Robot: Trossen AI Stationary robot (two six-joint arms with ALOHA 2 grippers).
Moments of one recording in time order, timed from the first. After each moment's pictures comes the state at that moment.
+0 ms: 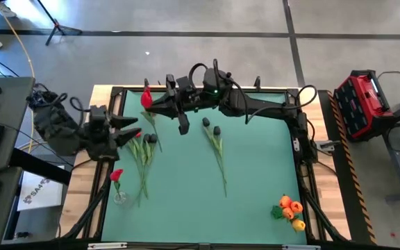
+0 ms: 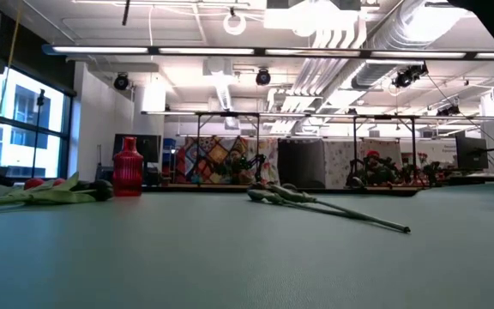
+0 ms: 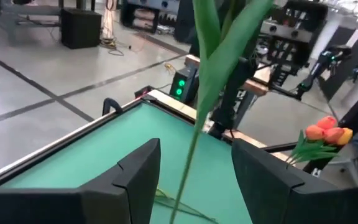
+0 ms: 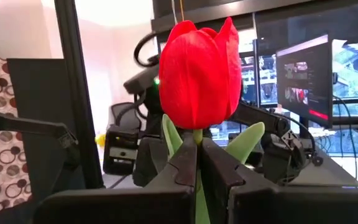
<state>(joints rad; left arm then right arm) -0.74 0.97 1.37 -0.84 -1.12 -0.68 -0.09 2.07 2.24 0.10 -0.42 0.18</state>
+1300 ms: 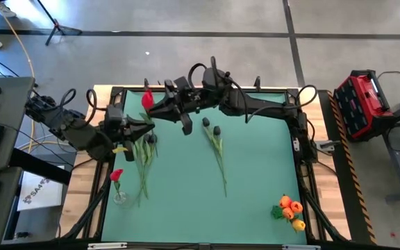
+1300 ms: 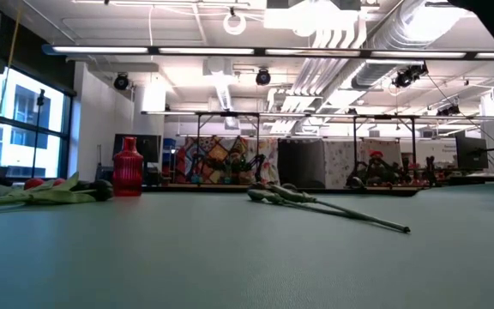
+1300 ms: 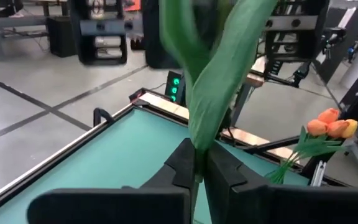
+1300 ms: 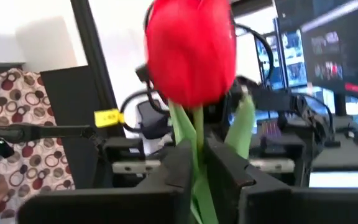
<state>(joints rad) -0.54 1.03 1.37 -0.63 -0.90 -0.44 -0.09 2.07 2.24 0.07 -0.51 0.32</state>
